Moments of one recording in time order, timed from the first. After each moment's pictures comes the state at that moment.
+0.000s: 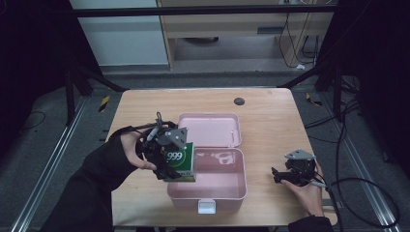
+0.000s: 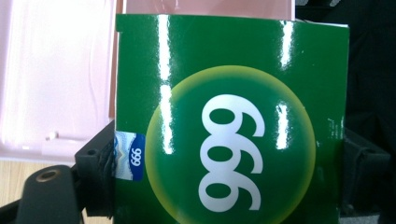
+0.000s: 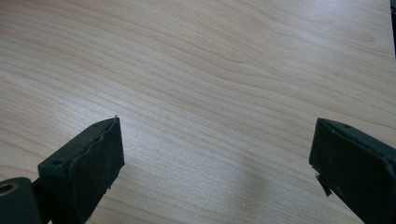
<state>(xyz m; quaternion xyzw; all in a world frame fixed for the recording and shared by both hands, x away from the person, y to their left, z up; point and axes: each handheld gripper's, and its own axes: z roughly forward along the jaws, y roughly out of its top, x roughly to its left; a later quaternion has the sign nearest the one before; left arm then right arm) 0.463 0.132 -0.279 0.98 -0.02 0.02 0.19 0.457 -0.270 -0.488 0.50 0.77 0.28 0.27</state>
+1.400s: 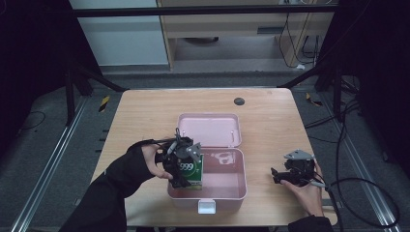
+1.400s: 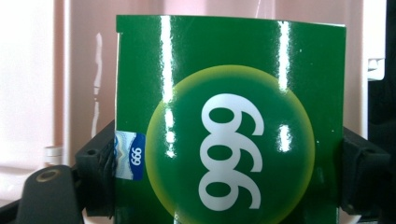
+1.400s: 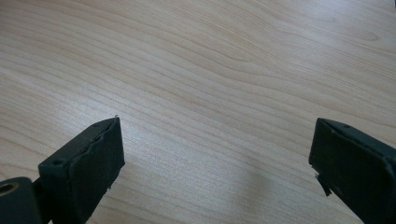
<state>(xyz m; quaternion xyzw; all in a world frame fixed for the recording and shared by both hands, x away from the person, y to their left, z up) 0.472 0.107 -0.348 0.99 -0.02 0.01 0.15 0.457 -0.269 -0.489 0.50 0.77 0.27 0.27</state>
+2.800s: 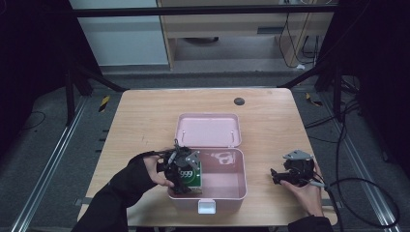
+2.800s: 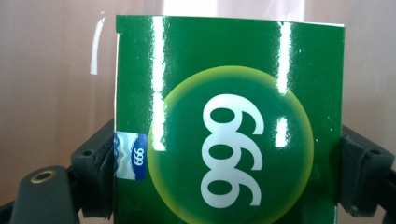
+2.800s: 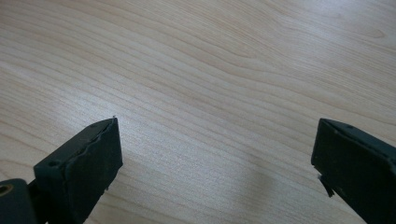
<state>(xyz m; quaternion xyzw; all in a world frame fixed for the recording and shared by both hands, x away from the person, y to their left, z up) 0.474 0.113 -0.398 0.99 0.00 0.02 0.15 0.458 -0.267 -0.491 0.50 0.78 0.27 0.27</state>
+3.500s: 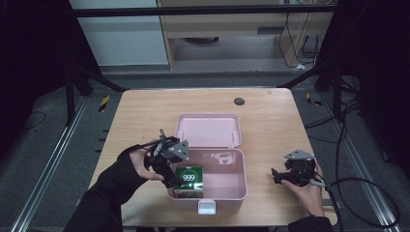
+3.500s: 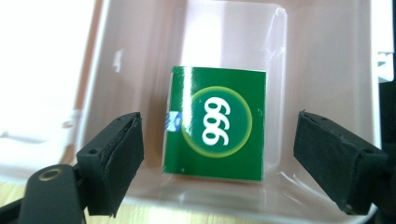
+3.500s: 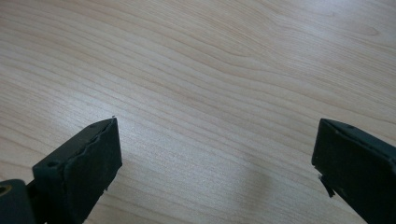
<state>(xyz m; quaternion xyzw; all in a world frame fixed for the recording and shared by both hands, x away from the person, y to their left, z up) 0.470 0.141 -0.349 0.97 0.02 0.04 0.22 0.458 -0.269 -0.490 0.51 0.78 0.27 0.27</state>
